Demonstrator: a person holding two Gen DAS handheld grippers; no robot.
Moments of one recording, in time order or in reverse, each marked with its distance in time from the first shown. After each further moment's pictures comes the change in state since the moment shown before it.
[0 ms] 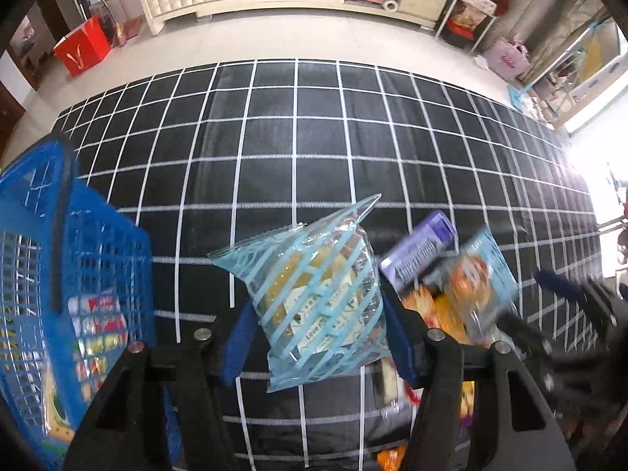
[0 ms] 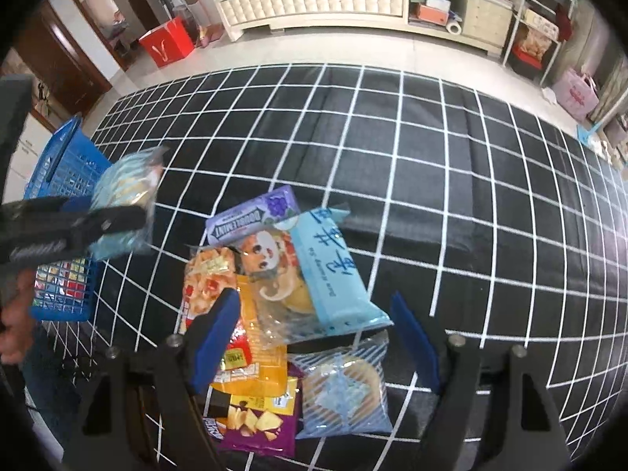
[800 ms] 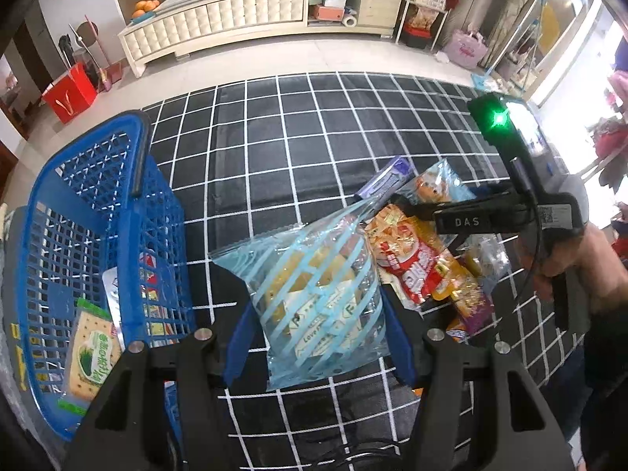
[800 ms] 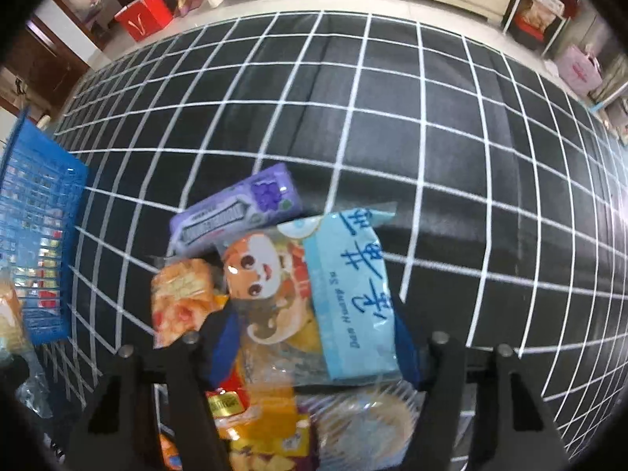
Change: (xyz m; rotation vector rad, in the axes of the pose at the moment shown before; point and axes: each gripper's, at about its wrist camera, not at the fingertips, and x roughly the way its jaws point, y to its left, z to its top) left arm -0.057 0.030 -0.081 0.156 -0.105 -0.015; right arm 0.062 0.026 0.013 0.050 0.142 -0.029
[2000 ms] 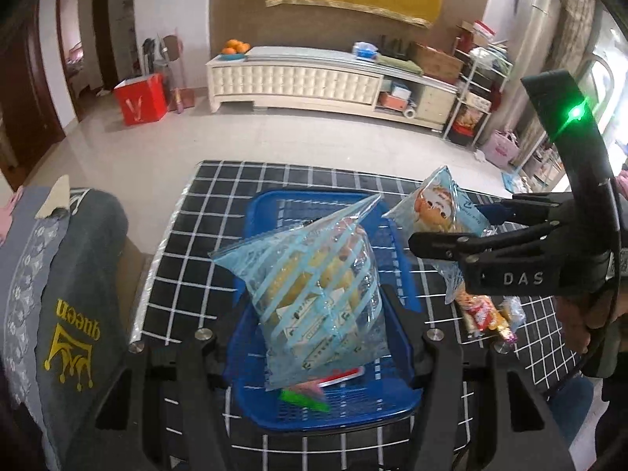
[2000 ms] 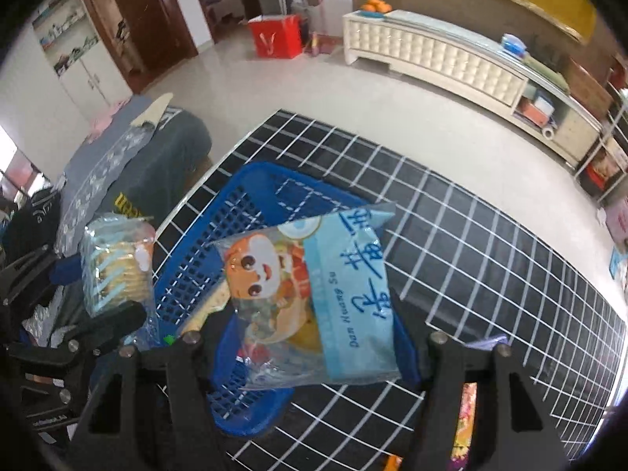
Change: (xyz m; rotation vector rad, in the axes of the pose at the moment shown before) left arm -0.152 0.187 -0.051 -0.200 -0.283 0.068; right arm -0.140 0.278 0.027 -0.364 -0.200 0.094
